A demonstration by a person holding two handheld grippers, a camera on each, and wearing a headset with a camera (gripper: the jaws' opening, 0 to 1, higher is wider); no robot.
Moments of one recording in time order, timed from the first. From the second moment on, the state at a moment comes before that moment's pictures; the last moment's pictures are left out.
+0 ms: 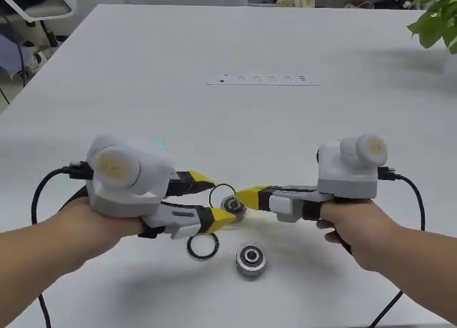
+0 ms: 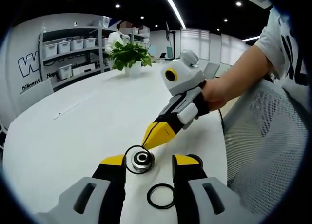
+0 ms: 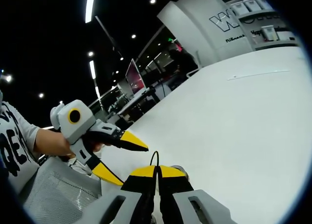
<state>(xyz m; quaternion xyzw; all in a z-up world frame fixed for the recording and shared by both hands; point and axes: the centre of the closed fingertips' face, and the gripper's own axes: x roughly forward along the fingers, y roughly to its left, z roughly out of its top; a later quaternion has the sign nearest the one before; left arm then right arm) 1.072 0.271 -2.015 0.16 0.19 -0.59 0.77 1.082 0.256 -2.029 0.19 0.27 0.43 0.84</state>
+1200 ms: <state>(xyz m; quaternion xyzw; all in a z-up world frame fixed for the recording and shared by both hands) 1.041 0.335 -1.996 0.14 0.18 -0.55 0.80 1.049 0.292 -2.041 0.21 0.32 0.49 0.79</state>
